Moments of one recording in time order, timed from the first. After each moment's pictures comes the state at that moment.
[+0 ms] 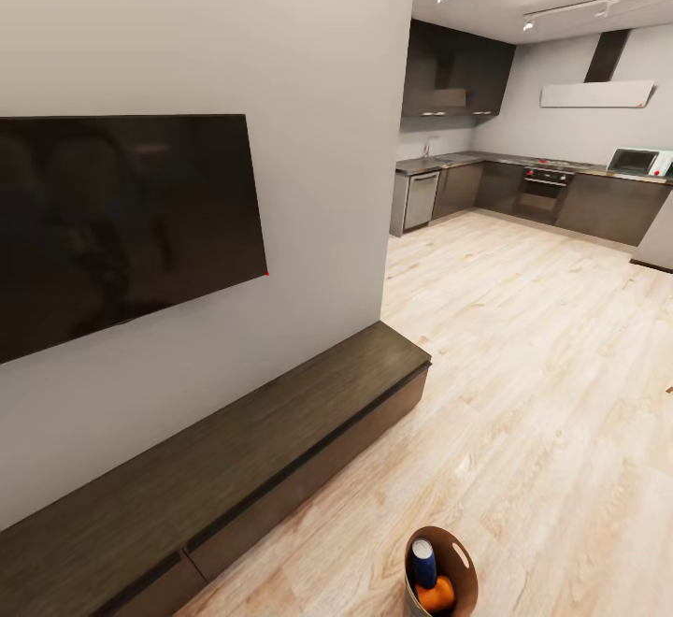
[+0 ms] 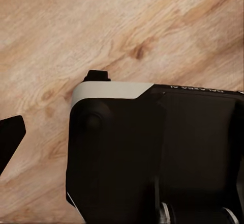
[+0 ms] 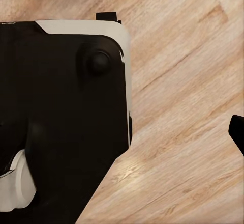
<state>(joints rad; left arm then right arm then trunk) -0.29 -0.06 -0.77 -0.16 0.86 0.06 0.20 -0.28 -0.06 -0.24 0.04 0.20 0.08 0.00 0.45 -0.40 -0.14</state>
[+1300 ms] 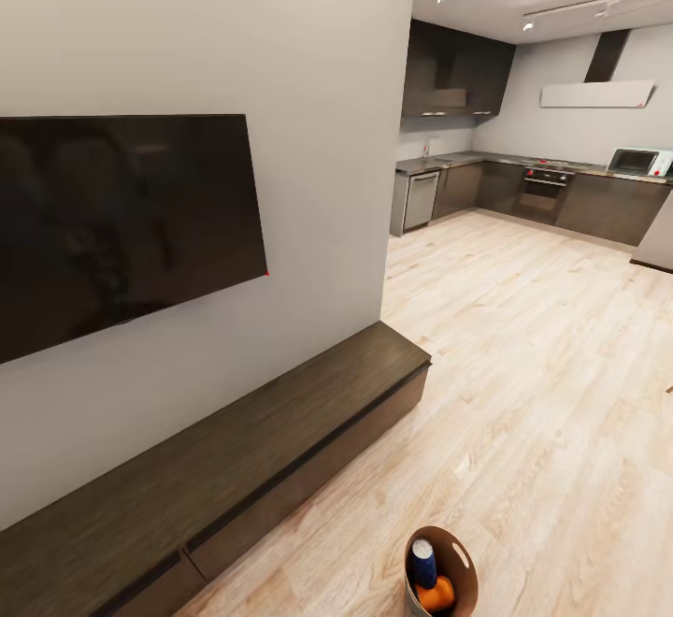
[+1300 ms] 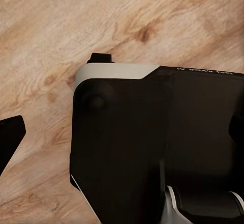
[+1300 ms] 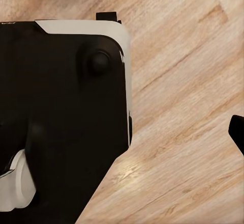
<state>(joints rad) -0.25 -0.05 -0.77 -0.15 0.86 0.06 0.20 -0.28 -0.06 -0.24 0.04 0.20 0.08 0.00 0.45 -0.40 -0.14</state>
